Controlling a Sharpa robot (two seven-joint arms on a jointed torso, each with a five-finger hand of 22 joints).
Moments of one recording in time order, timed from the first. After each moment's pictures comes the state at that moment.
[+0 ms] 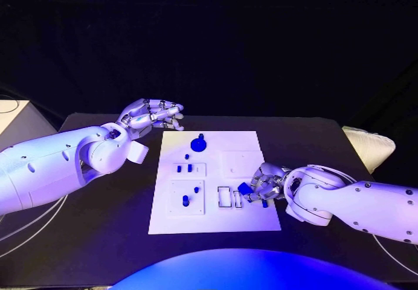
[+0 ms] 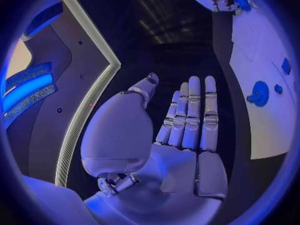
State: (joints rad) left arm 1.13 -0.87 -0.05 1.38 -0.16 -0.02 0.40; left_hand 1.29 -0.18 0.31 0.09 0.05 0.87 0.21 0.22 0.21 1.16 0.14 0.13 0.14 1.07 0.08 0.47 0.57 0.17 1.05 0.19 0.20 0.36; right arm 1.08 -0.87 -0.23 1.70 -1.16 -0.29 -0.50; right_hand 1.32 -0.17 0.13 0.29 0.53 0.98 0.10 0.31 0.45 1.46 0.02 1.44 1.31 1.46 -0.05 1.55 1.31 0.11 1.41 0.06 1.09 1.21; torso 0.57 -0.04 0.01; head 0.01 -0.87
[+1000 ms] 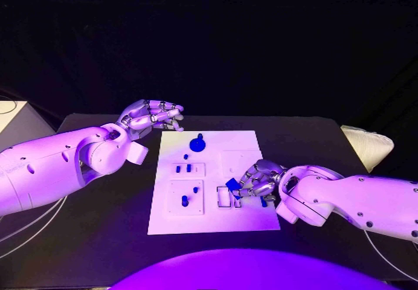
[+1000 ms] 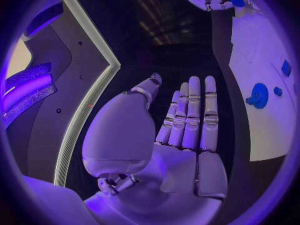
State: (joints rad) left arm 1.13 -0.87 -0.05 1.38 -0.16 -0.01 0.40; left_hand 1.32 -0.16 0.31 0.08 0.05 0.87 0.21 0.23 0.21 1.15 0.14 0.14 0.14 1.06 0.08 0.48 0.57 0.17 1.05 0.19 0.20 0.37; right arm 1.12 -0.88 -0.24 1.78 -0.86 -0.41 -0.44; right_hand 1.29 -0.21 0.27 0.29 0.53 0.99 0.11 0.31 0.44 1.46 0.02 1.44 1.31 1.46 -0.04 1.55 1.31 0.11 1.41 0.06 1.09 1.22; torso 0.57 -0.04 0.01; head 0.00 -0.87
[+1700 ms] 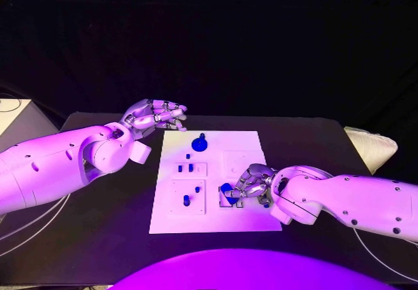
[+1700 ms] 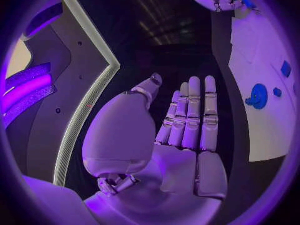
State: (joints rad) left arm 1.13 -0.87 -0.05 1.38 -0.17 -0.01 0.39; left_hand 1.33 -0.16 0.32 0.08 0.05 0.87 0.21 0.23 0.21 1.14 0.14 0.15 0.14 1.05 0.09 0.48 0.57 0.17 1.05 0.19 0.20 0.37; right arm 1.11 -0.80 -0.24 1.72 -0.87 -0.33 -0.48; right_hand 1.13 -0.21 0.26 0.29 0.45 1.02 0.09 0.34 0.45 1.47 0.02 1.44 1.31 1.46 -0.04 1.55 1.31 0.11 1.41 0.05 1.09 1.23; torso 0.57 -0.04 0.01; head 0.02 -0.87
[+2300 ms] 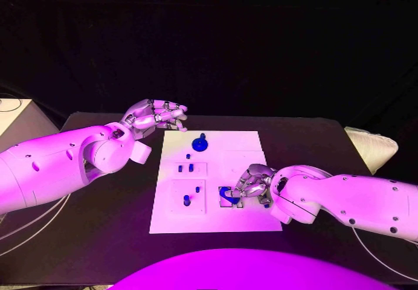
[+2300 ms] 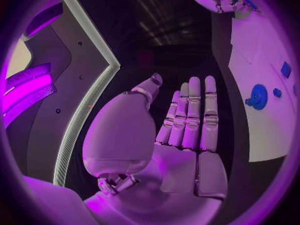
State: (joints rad) left arm 1.13 -0.87 -0.05 1.39 -0.17 -0.01 0.39; left_hand 1.33 -0.16 0.32 0.08 0.05 0.87 0.21 0.23 0.21 1.14 0.15 0.15 0.14 1.05 0.09 0.48 0.57 0.17 1.05 0.19 0.20 0.37; right arm 1.11 -0.78 -0.24 1.70 -0.88 -0.33 -0.49; right_hand 1.11 -0.21 0.26 0.29 0.45 1.02 0.09 0.34 0.46 1.47 0.02 1.44 1.31 1.46 -0.04 1.55 1.31 0.11 1.41 0.05 1.10 1.23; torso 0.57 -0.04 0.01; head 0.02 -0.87
